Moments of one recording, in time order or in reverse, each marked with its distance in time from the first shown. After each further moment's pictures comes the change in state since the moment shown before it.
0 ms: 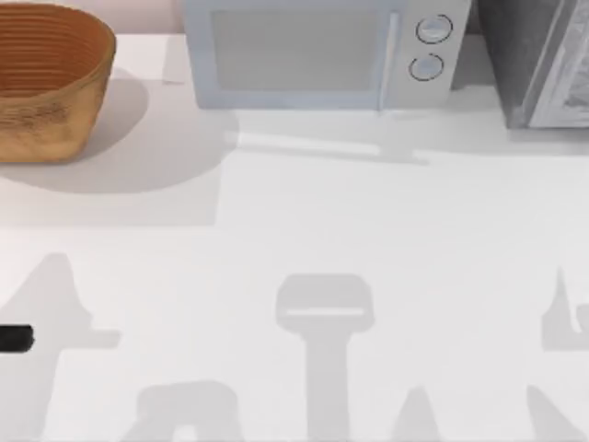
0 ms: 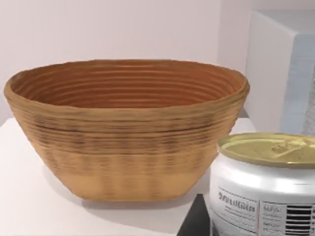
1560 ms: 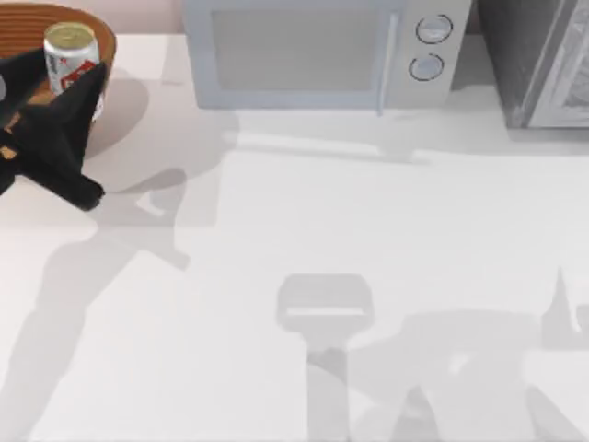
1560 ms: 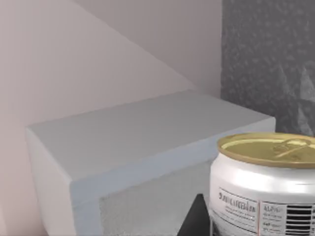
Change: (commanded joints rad) left arm -0.146 0.874 0.441 0.509 0.436 0.036; right arm 0.000 0.000 0.000 0.000 0.000 0.000
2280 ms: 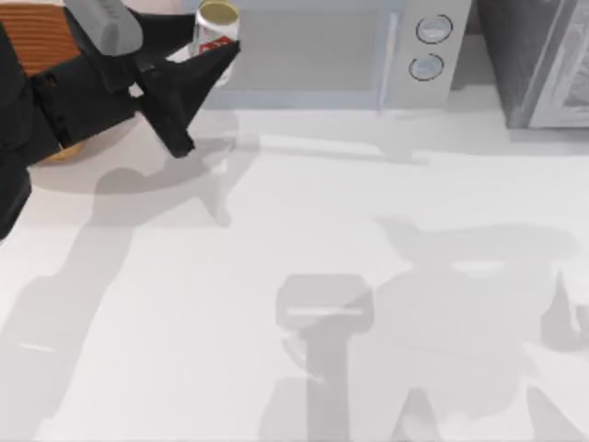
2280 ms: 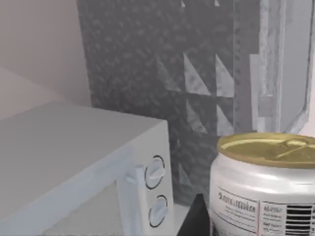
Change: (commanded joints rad) left arm -0.070 0.683 0.299 0.372 0.354 0.024; right arm 0.000 0.000 0.000 0.000 0.000 0.000
